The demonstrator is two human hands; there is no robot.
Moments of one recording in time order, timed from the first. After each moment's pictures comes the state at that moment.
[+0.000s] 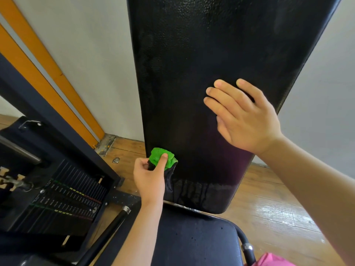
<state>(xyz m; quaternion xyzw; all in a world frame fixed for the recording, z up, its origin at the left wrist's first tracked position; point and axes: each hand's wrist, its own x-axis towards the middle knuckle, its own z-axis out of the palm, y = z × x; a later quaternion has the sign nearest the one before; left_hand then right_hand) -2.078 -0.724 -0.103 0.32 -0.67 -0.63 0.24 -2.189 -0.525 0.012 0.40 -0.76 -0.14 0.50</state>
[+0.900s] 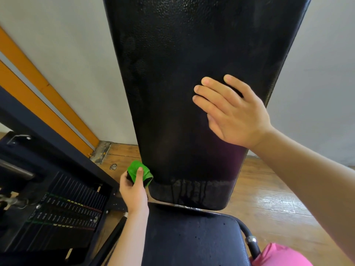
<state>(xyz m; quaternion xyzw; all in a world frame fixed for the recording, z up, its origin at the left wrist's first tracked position) -2.073 -0.763 -0.149 0.35 -0.61 -0.67 0.23 -2.189 -0.525 0.010 0.39 -0.76 -0.15 0.49</state>
